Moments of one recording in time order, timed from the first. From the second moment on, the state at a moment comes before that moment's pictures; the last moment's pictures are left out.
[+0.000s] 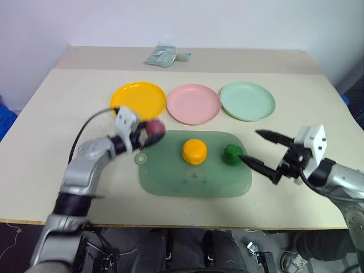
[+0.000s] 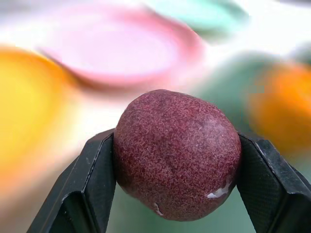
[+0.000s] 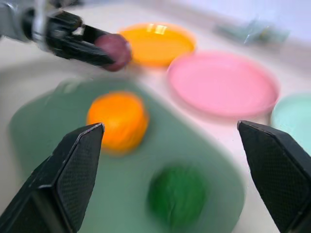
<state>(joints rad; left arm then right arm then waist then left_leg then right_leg) -0.64 0.40 -0.01 0.18 -0.32 0.40 -0.60 -0.05 -0.72 -0.30 -0.56 0.66 0.54 0.72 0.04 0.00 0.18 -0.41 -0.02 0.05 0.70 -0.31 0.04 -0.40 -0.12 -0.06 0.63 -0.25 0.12</state>
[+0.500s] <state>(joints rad) -1.16 0.15 -0.04 1.10 -0.13 0.08 -0.57 -0.01 -0.68 -0.21 -0.55 0.64 0.53 0.70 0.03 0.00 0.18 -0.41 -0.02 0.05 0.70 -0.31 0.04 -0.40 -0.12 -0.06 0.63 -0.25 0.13</state>
